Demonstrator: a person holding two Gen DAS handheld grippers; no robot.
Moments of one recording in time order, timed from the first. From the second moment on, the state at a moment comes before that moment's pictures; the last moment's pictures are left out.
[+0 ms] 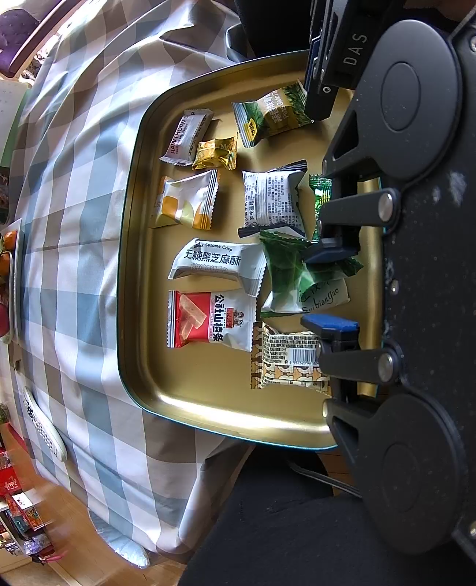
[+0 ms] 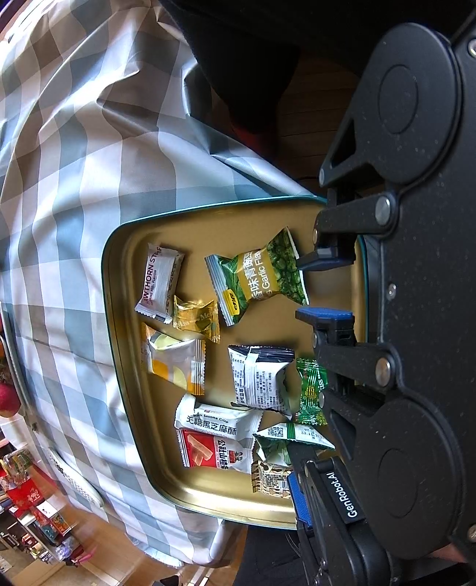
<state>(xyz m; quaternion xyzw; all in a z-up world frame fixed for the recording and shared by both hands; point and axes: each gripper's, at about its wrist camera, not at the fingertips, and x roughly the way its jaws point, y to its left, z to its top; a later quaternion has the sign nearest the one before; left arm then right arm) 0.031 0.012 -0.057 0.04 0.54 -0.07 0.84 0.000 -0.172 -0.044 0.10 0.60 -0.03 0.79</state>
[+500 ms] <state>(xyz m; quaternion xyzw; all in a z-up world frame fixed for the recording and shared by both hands) 0.031 0.010 -0.058 0.04 0.54 -0.07 0.84 0.000 -0.171 -0.045 0.10 0.61 -0.03 0.79</state>
